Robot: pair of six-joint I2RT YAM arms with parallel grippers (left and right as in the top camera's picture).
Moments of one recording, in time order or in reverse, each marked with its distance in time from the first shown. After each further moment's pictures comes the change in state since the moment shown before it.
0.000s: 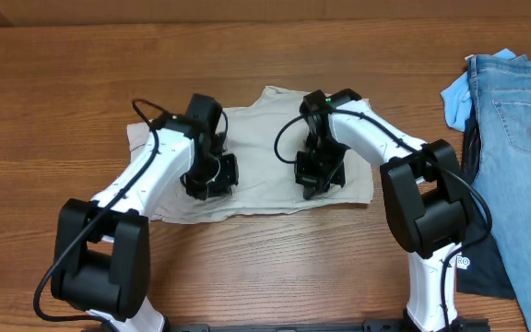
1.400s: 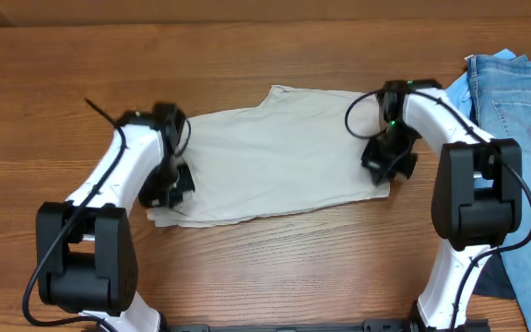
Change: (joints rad) left arm 0.167 -0.003 0.058 -0.239 -0.385 -0.075; right arm -0.346 -0.044 0.000 -0.051 0.285 0.061
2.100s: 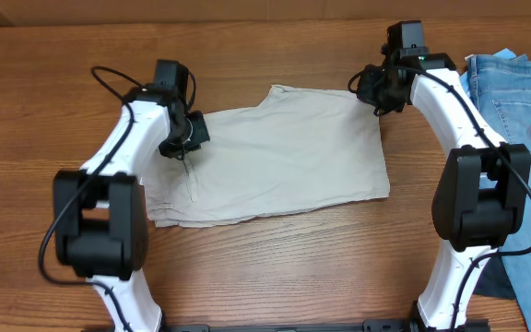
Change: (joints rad) left arm 0.000 0.186 0.155 0.402 0.153 0.039; right arm 0.000 -0.006 0.161 0.520 -0.081 -0.112
